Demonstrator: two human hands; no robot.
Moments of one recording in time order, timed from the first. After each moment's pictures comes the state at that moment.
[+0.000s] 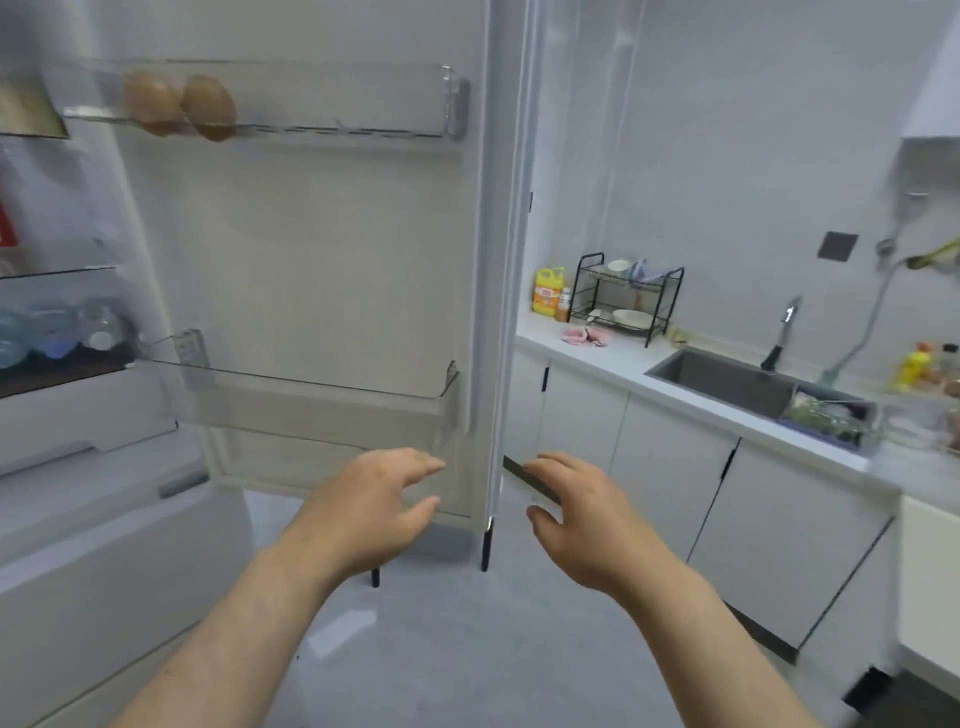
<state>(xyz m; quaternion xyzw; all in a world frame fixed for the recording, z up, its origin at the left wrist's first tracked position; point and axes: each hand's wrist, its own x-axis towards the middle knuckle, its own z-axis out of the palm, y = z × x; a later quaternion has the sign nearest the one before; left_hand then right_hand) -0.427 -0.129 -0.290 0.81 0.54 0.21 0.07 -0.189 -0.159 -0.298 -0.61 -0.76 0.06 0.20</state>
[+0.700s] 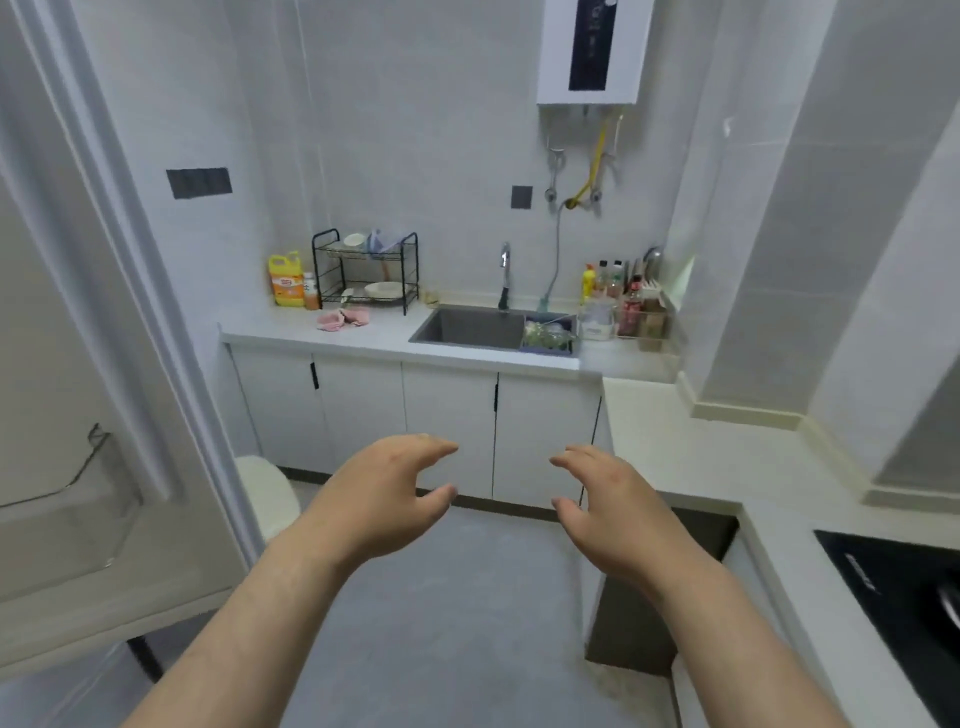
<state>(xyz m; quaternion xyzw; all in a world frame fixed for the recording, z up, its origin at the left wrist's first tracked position) -0.207 -0.114 -0.285 0.95 0.26 0.15 0.12 -0.026 -0.276 -0.308 -0.84 -0.49 0.04 0.22</state>
